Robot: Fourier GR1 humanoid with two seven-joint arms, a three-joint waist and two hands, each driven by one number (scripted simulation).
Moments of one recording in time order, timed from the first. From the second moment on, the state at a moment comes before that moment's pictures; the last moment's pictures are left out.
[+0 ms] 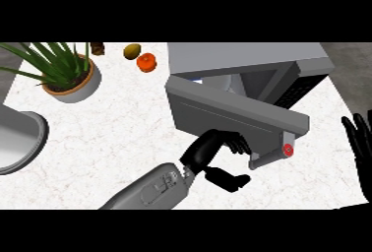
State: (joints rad) left arm -0.65 0.01 -0.87 -1.02 0.21 0.29 -0.09; right arm 0.14 -0.31 -0.14 -1.72 -0.39 0.36 -0.48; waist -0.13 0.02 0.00
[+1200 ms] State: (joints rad) left arm -1.00 0.01 -0.79 -0.84 0.57 0.44 -0.26; right arm -0.01 -0.42 -0.11 -1.86 -0.56 0.45 -0.31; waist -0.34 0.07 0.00
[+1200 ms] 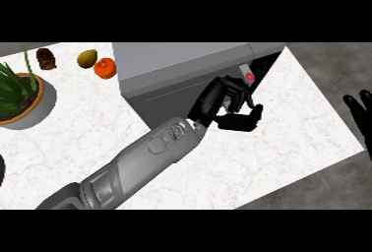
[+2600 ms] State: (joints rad) left arm -0.99 0.04 -0.82 -0.86 0.68 0.61 -0.34; right arm -0.12 -0.58 -0.20 -1.85 -0.68 0.47 -0.19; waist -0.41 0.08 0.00
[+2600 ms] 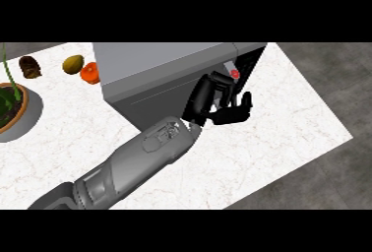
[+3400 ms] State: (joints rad) left arm -0.98 0.05 -0.83 -0.88 0.72 0.67 -0.37; right arm -0.17 -0.62 -0.23 -1.82 -0.77 0.49 -0.15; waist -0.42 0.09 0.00
